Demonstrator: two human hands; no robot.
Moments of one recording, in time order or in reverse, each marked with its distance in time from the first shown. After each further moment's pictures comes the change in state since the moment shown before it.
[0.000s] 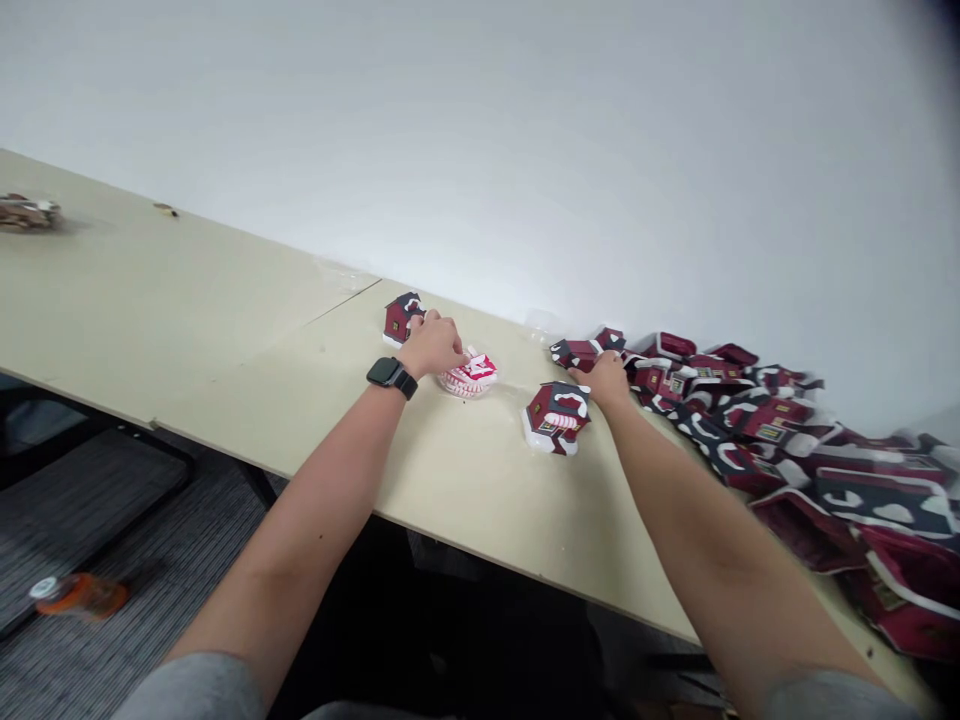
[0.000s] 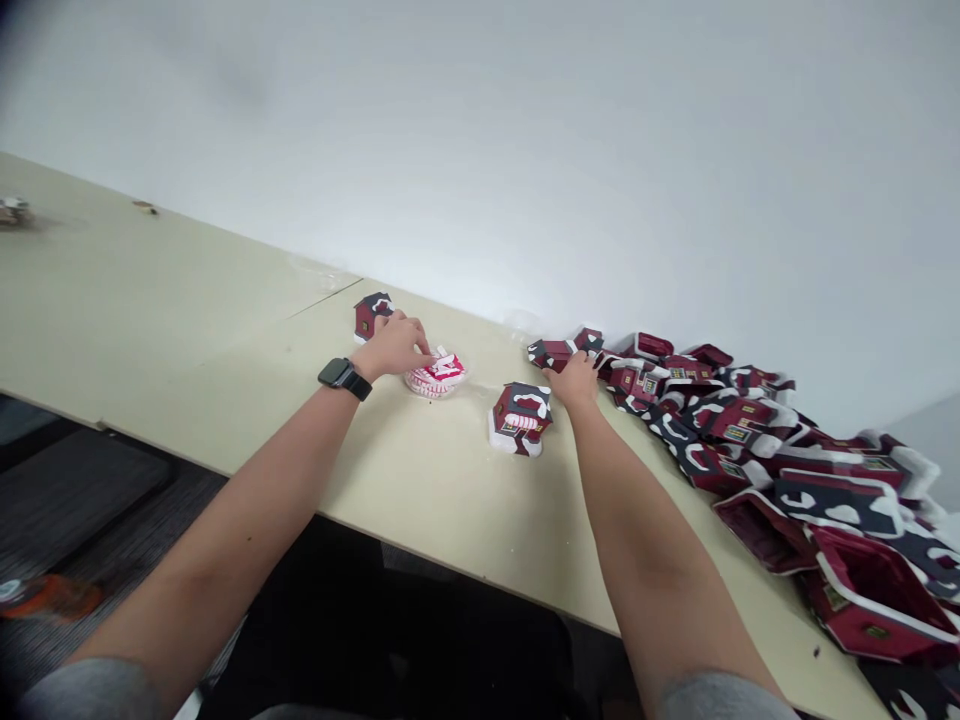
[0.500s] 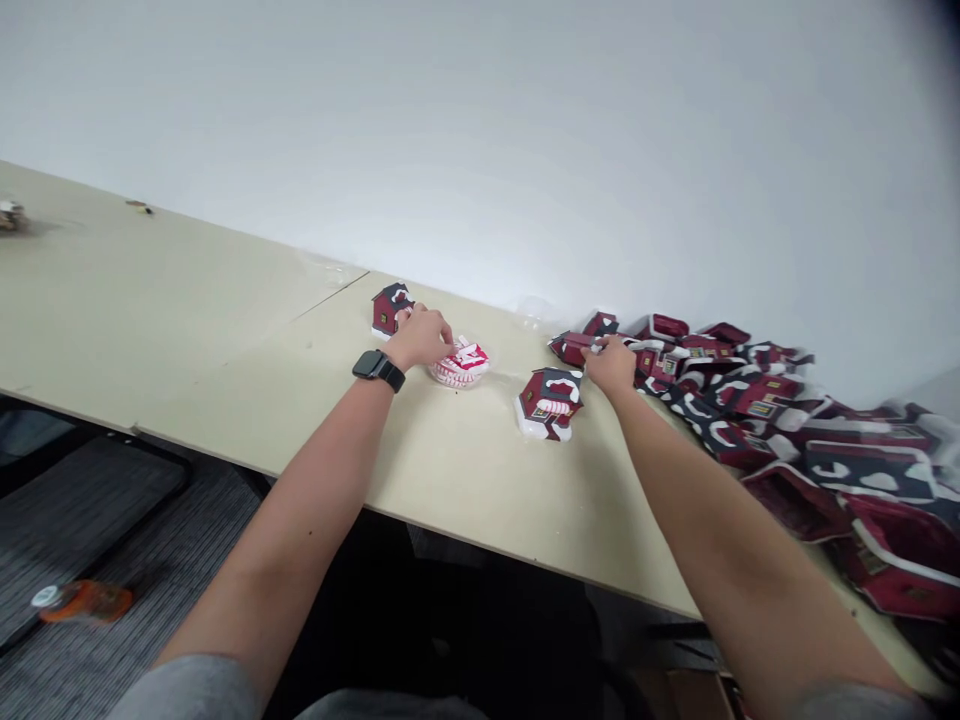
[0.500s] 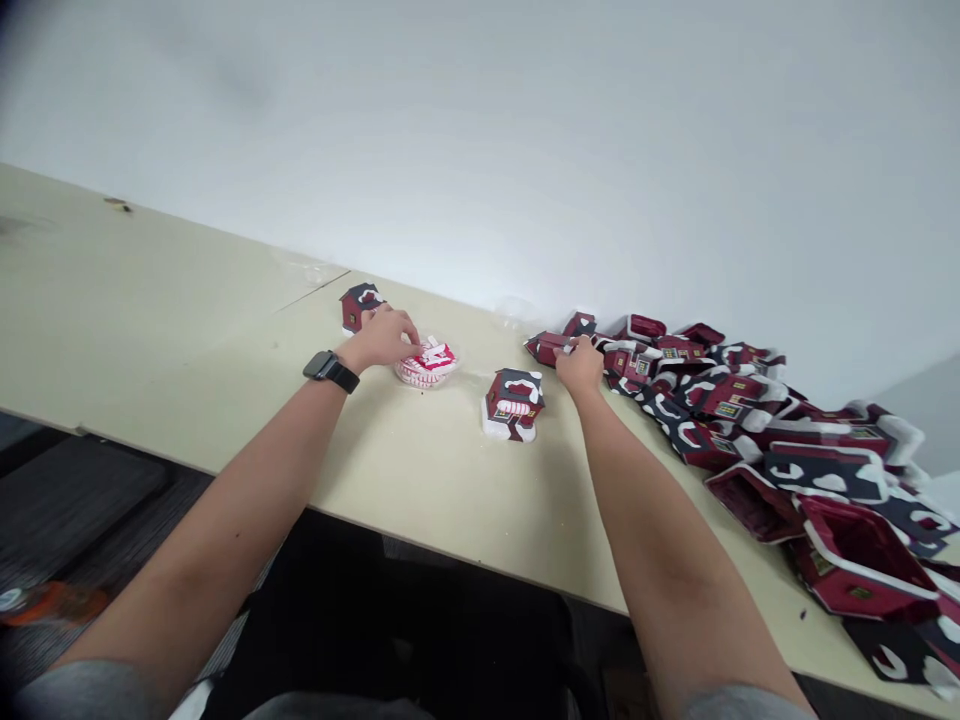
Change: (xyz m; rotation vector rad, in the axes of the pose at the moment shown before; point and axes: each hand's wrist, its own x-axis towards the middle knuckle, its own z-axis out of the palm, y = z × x) left_hand 0.005 -0.007 0.007 -0.121 0.011 -0.064; right_hand -0.004 0.011 -0.017 0.139 0.053 0.106
